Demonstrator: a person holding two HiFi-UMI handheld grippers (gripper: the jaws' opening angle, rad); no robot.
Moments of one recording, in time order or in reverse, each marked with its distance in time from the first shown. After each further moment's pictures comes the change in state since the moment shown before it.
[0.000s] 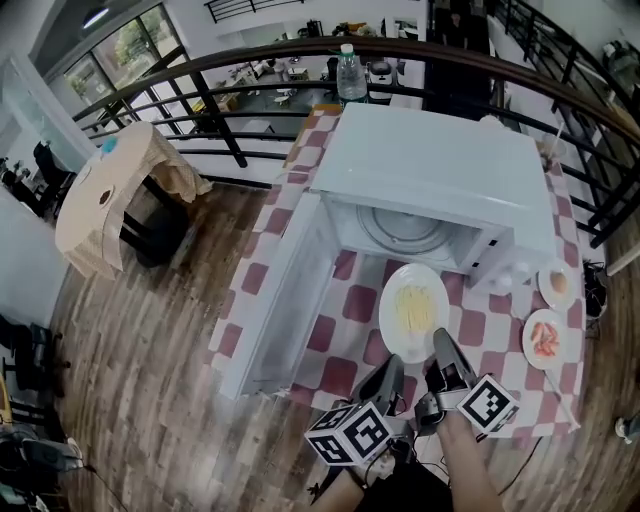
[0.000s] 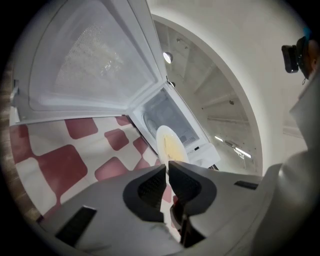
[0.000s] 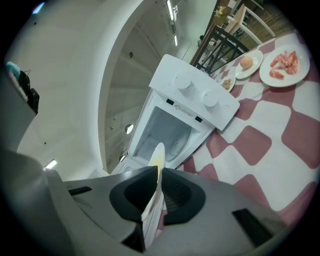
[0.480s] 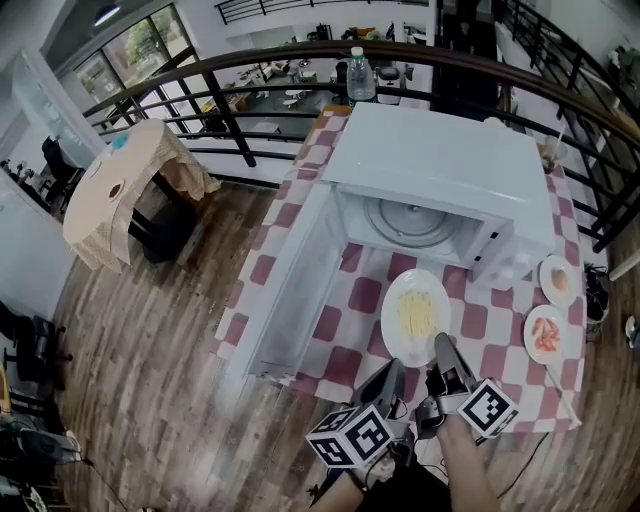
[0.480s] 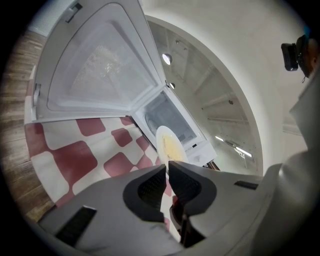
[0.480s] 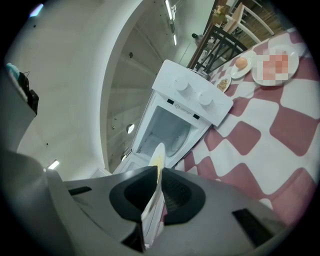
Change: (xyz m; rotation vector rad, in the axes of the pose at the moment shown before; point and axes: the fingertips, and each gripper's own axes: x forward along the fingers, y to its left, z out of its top) left arm -0.028 -0.001 -0.016 0.012 -0.013 0.011; right arm -0.025 0.008 -0.016 0.016 0.006 0.023
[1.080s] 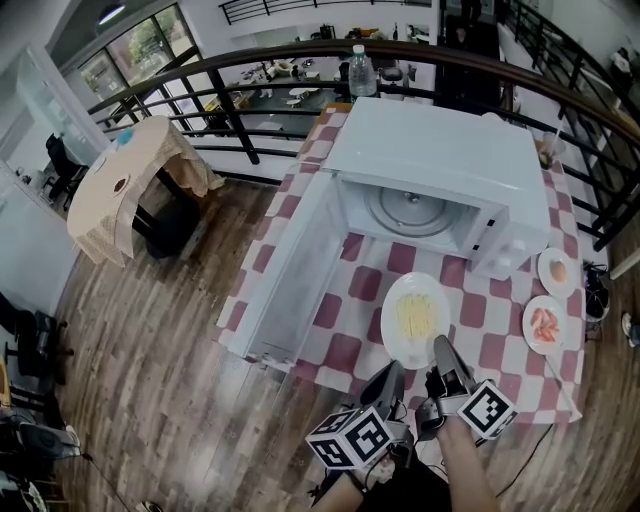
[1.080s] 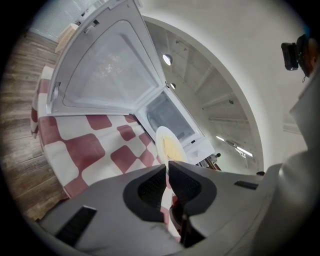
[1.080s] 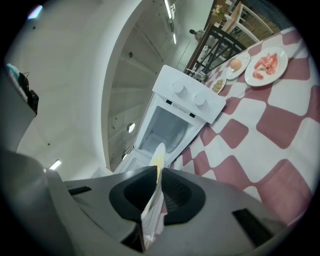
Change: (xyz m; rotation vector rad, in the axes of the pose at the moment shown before) left arm -0.025 -0.002 -0.020 0.000 -0.006 0.012; right arm -0.027 0.004 -0.014 -0.002 0.015 0.015
